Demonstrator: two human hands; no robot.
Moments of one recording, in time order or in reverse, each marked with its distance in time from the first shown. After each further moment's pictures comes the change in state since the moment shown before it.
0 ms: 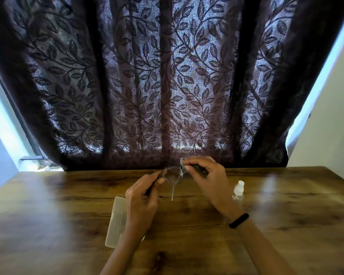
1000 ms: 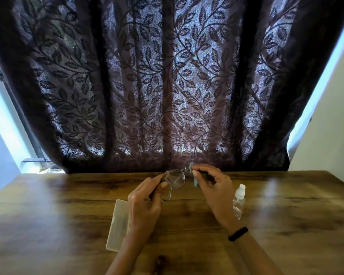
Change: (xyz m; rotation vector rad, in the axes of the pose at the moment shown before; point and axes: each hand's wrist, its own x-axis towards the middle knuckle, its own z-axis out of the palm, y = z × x) left_hand 0.001 0.006 0.002 0.017 0.023 0.040; right_hand -0.017 0.007 0.006 0.056 0.217 0.114
